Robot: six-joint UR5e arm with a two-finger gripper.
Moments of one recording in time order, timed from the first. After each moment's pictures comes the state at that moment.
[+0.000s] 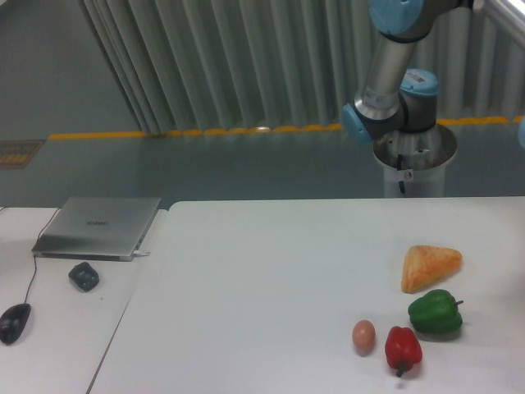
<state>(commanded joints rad) 2.74 -2.03 -1.47 -1.03 1.76 2.53</state>
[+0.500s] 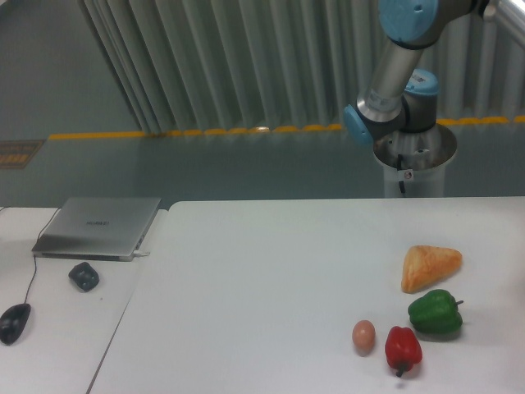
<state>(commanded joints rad) 2.78 -2.07 -1.46 -1.02 1.76 2.53</state>
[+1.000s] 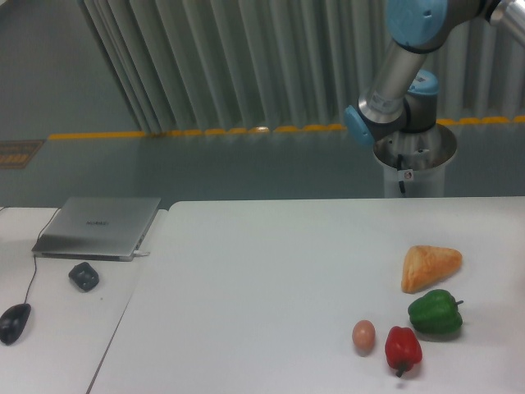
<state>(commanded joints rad) 2.78 -2.08 -1.47 -1.01 1.76 2.49</state>
